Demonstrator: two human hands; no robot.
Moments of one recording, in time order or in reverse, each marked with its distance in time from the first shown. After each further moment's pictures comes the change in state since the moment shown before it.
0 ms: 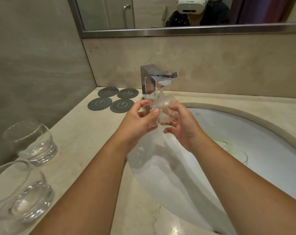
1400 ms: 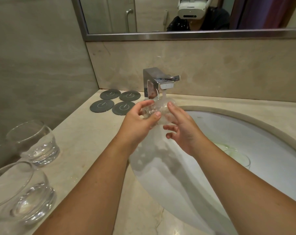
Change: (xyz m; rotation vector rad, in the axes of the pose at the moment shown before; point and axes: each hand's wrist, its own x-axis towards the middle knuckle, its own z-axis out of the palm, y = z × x) left_hand 0.003 -0.005 -0.004 0.096 0.071 0.135; right_hand 0.005 0.010 0.001 -0.006 0.046 0.033
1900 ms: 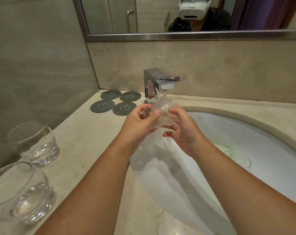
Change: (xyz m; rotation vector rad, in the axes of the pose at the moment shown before) left_hand 0.002 0.001 0.003 -0.073 0.026 -0.133; right_hand 0.003 0.001 0.002 0.047 -0.037 -0.037
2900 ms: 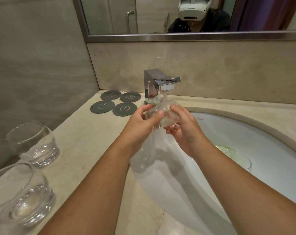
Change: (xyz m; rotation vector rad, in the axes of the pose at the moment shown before) left_hand 0.004 -0.004 0.002 -0.028 -0.055 -0.006; right_hand 0.002 0.000 0.001 0.071 0.075 -0.034
